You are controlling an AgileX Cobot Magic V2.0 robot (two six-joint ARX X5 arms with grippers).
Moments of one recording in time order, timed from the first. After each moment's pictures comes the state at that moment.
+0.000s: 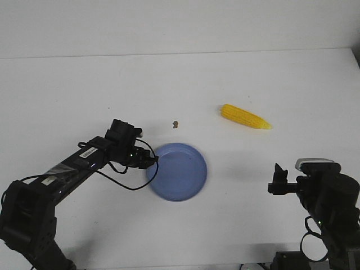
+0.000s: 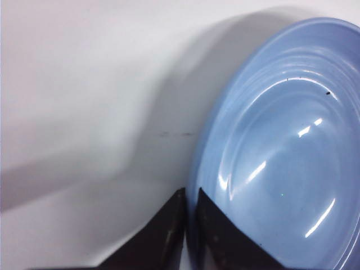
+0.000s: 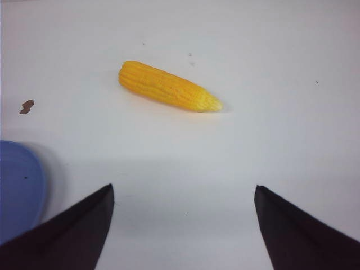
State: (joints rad) left arm -0.41 1.78 1.19 -0.40 0.44 -0.20; right arm -0.03 0.63 0.95 -0.87 -0.07 0.09
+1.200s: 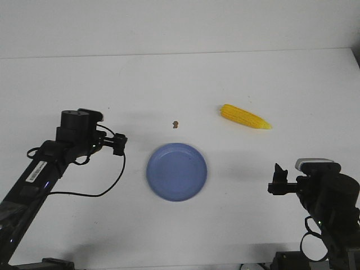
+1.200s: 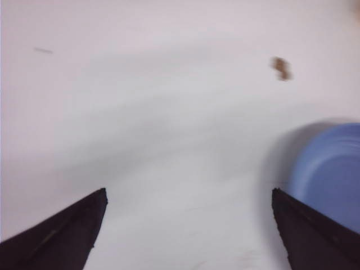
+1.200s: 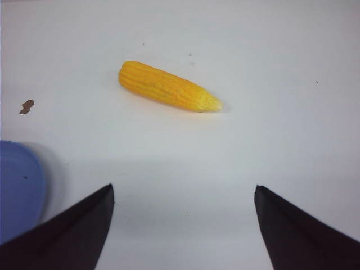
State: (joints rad) left arm -0.19 1.40 1.18 -0.47 0.20 0.03; right arm -0.03 0.63 0.95 -0.87 -0.07 0.09
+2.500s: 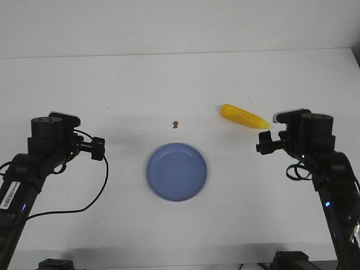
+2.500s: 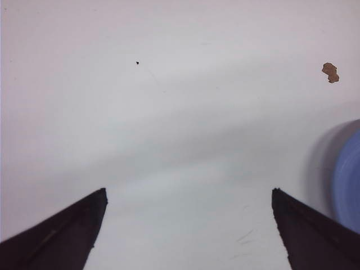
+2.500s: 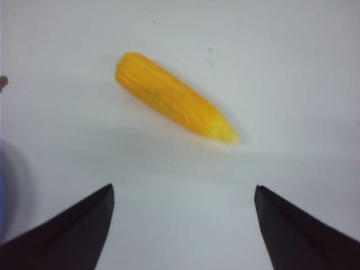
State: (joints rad) left arm -0.11 1.24 1.18 -0.58 0.13 0.11; right arm -0.03 1.21 1.22 -0.77 -0.14 -0.11
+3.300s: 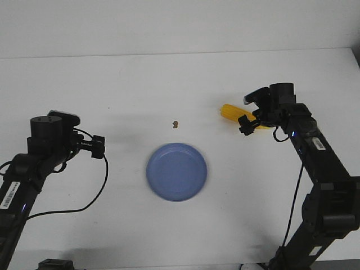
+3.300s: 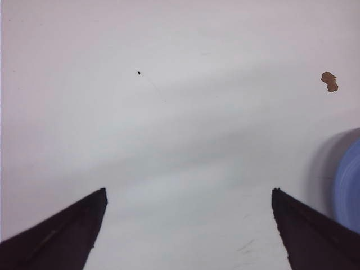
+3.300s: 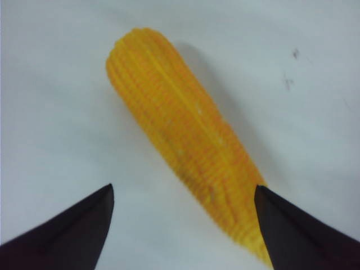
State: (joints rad) left arm -0.11 1.24 1.18 -0.56 0.13 0.11; right arm -0.02 1.79 1.46 -0.66 -0.26 -0.39
